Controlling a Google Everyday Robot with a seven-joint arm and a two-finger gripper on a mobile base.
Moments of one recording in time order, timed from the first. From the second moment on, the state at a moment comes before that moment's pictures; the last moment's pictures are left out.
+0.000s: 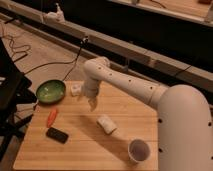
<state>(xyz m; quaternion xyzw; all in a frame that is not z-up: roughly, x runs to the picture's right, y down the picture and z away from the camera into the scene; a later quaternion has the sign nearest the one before) -0.098 0.086 0.817 -0.30 -0.30 -0.33 0.84</state>
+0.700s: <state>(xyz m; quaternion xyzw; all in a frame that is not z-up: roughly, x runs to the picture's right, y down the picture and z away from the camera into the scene) -0.190 0.102 0.881 -0.32 -0.38 -0.38 0.78</state>
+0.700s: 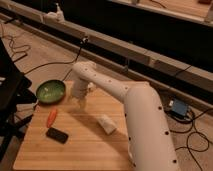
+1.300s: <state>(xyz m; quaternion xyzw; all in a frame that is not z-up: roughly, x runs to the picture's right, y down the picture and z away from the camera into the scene) -0.281 0.109 0.888 -0.29 -0.47 -0.43 0.71</state>
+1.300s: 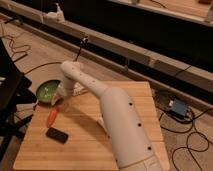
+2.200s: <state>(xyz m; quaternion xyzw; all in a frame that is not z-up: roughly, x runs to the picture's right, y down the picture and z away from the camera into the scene) -0.318 0.149 0.894 -0.33 -0.50 -0.47 0.65</state>
